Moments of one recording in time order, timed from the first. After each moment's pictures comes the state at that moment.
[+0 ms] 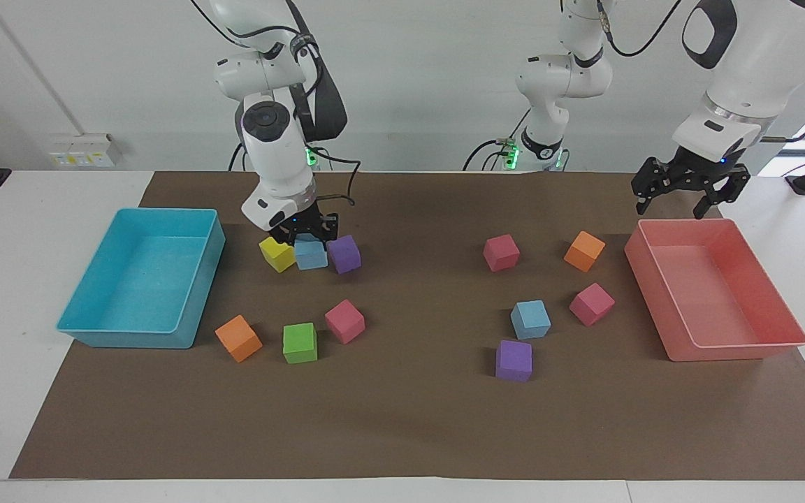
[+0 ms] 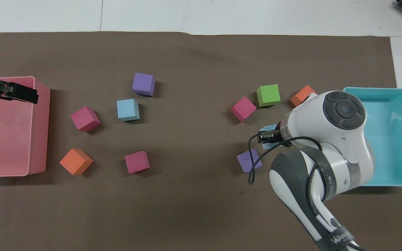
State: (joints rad) left arm -0.09 0.10 0.00 -1.47 0.02 1.64 0.13; right arm 0.36 0.05 -0.05 -2.00 0.04 2.03 0.23
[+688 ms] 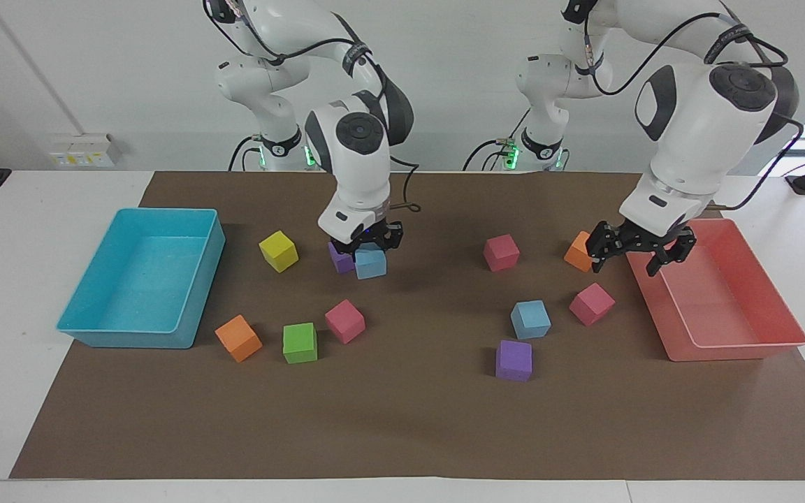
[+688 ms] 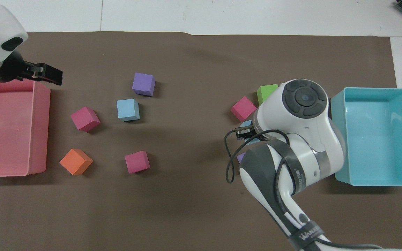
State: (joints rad) left arm -0.14 0.29 -0.06 -1.41 0.02 1.78 -0.05; right arm 0.54 0.33 -0.04 -1.65 0.02 1.92 0.41
